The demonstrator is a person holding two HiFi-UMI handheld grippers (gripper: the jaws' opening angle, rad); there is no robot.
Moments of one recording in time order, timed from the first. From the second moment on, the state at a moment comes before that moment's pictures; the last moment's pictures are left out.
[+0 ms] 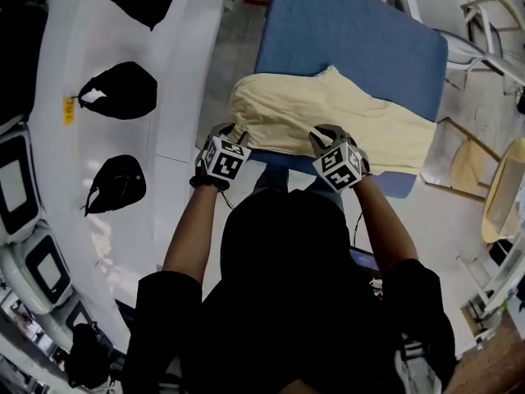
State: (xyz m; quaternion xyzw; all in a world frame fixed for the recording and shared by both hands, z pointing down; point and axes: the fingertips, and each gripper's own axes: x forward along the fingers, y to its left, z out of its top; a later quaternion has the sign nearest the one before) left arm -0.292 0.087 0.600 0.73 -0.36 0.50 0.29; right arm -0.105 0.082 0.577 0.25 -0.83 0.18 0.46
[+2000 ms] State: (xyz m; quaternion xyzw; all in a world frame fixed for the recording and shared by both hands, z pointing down) left arm -0.363 0.109 0.638 0.68 -0.40 0.26 0.55; right arm -0.330 -0.038 0.611 -0.04 -0.83 0.12 0.55
